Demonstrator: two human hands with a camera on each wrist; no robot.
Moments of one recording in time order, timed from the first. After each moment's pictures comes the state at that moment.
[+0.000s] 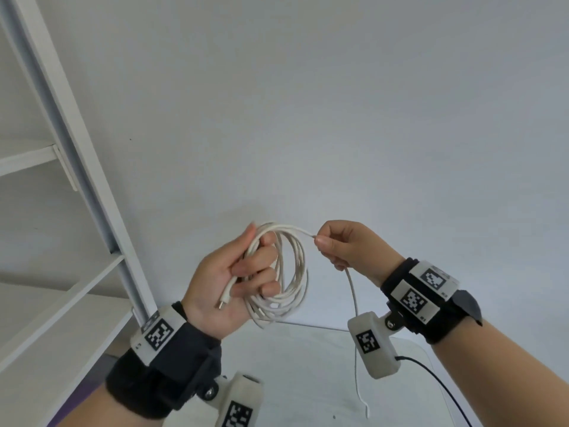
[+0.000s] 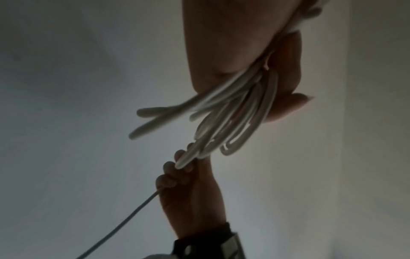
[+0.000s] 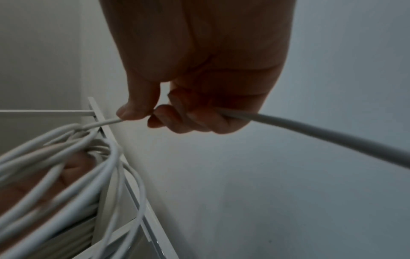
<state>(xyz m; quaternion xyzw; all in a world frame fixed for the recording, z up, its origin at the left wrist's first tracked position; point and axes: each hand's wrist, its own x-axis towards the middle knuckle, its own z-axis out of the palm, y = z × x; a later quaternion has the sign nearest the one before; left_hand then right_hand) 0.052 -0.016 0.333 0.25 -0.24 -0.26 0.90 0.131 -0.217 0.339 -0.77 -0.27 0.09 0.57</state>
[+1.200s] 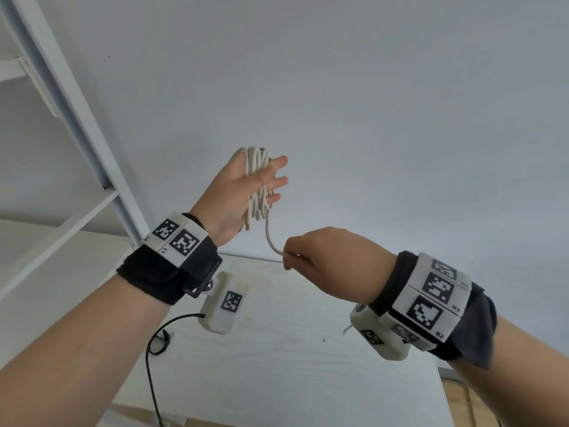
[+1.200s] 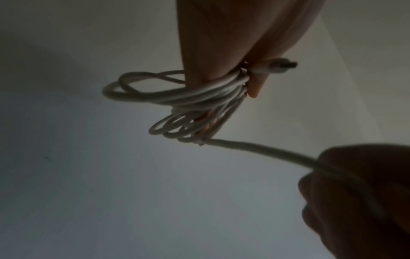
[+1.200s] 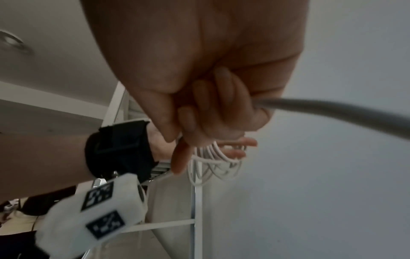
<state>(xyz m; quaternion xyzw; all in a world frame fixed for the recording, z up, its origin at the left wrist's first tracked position) 0.069 -0.024 0.321 0.65 -0.05 0.03 0.76 0.041 -0.199 0.316 -0.91 -0.40 0.05 0.12</state>
